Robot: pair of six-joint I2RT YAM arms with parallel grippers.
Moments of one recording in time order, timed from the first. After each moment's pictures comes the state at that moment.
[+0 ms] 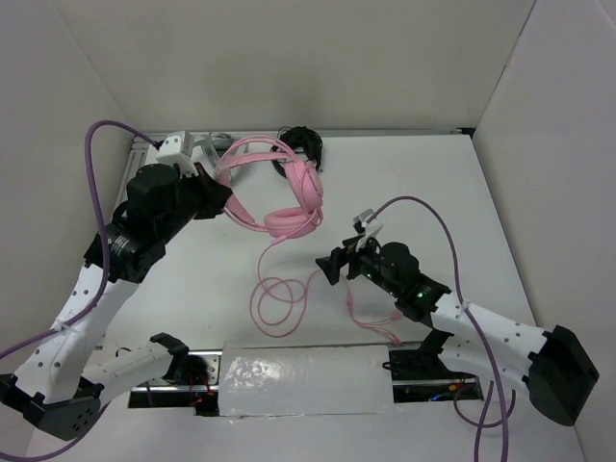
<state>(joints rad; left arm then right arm) -0.45 0.98 1.29 -0.63 -0.12 -0.50 0.77 0.88 0.41 0.29 0.04 0.23</state>
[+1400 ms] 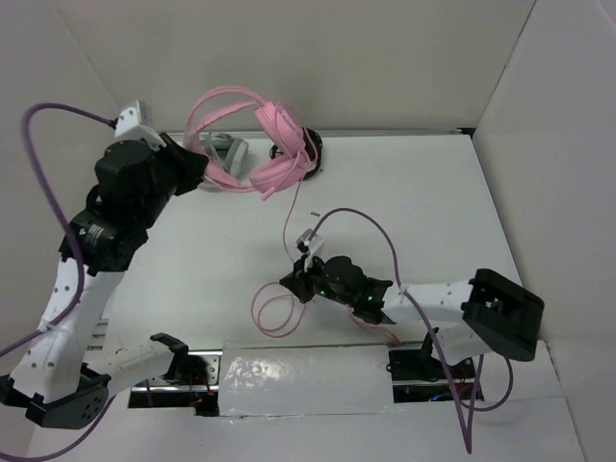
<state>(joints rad) -0.40 1.06 1.60 -0.72 -0.25 -0.61 1.08 1.41 0.51 0.64 -0.02 0.35</state>
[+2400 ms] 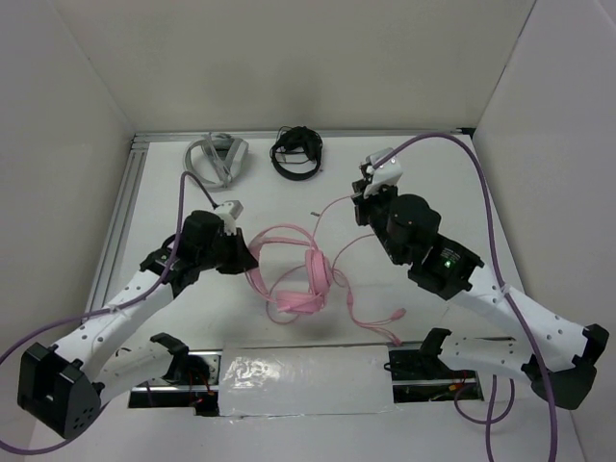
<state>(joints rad) -0.45 1.00 0.75 -0.48 0.19 -0.51 0.91 0.96 1.07 -0.17 0.54 -0.05</state>
